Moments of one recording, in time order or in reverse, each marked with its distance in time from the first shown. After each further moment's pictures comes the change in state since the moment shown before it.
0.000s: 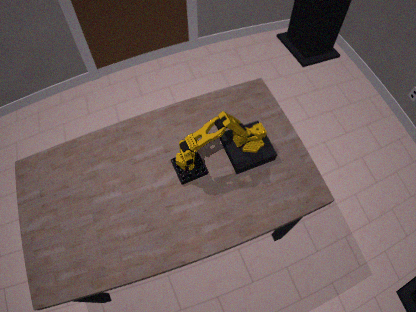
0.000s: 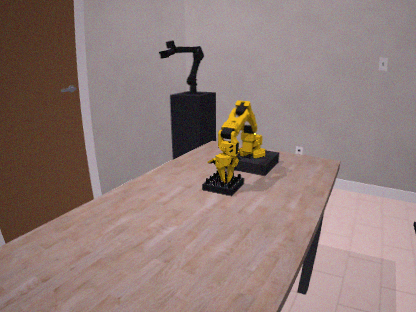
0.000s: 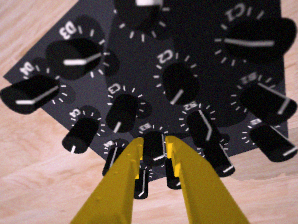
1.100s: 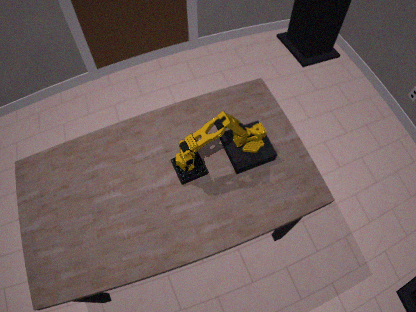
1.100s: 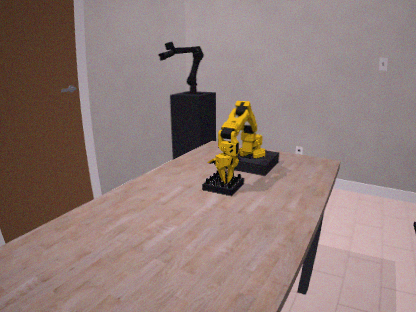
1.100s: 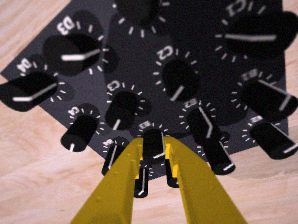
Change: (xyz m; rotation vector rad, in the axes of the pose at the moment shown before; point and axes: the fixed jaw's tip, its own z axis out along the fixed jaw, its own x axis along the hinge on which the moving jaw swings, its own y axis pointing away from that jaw) arm 0.001 0.000 0.000 0.006 0.004 -0.001
